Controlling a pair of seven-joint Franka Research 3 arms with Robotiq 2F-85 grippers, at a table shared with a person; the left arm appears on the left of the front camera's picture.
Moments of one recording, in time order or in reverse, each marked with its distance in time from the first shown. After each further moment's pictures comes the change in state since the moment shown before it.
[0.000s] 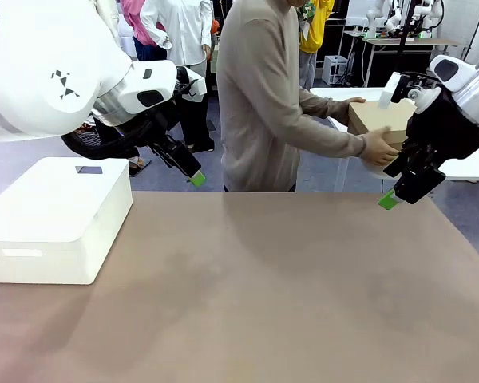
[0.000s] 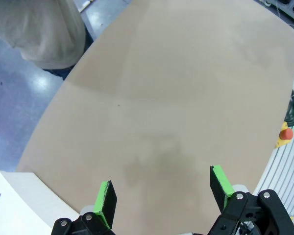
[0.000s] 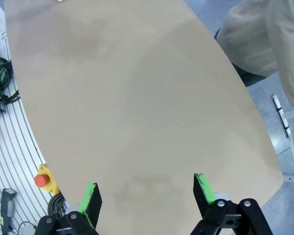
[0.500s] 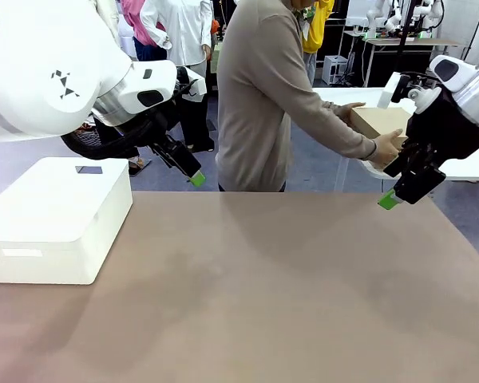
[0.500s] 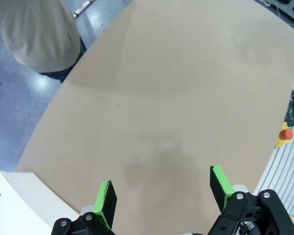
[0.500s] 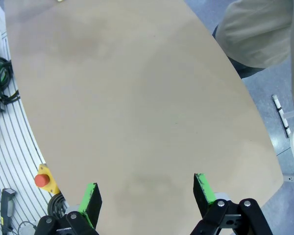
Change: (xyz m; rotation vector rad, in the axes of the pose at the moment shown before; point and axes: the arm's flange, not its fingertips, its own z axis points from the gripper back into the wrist) left arm 0.000 0.000 0.000 0.000 0.000 0.000; right arm 0.000 0.000 0.000 0.000 0.000 0.000
